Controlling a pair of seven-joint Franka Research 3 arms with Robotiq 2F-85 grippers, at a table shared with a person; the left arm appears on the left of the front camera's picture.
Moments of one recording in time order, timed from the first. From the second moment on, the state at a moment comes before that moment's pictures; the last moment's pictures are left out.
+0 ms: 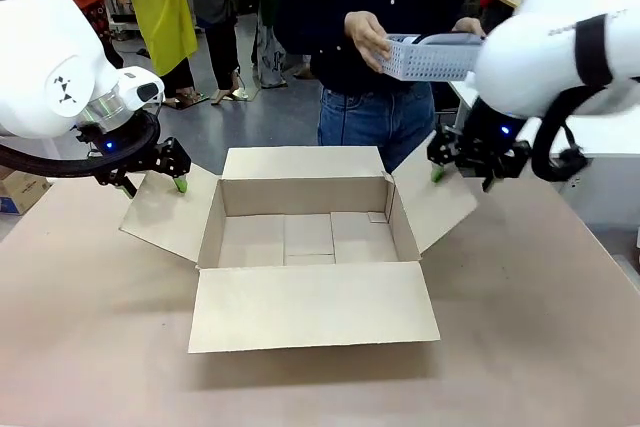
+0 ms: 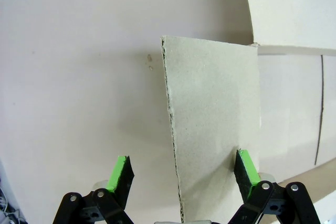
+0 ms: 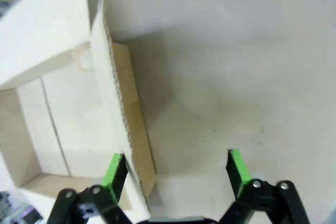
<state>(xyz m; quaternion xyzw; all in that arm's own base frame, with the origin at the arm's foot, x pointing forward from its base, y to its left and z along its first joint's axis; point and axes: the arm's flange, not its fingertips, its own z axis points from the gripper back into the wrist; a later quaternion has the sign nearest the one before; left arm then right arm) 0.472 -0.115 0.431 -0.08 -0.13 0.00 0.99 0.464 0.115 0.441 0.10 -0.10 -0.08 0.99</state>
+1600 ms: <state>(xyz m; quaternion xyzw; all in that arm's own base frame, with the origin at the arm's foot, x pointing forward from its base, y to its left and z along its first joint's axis) 0.472 -0.115 0.431 -0.08 -0.13 0.00 0.99 0.459 0.094 0.418 0.15 -0.09 -0.06 0.98</state>
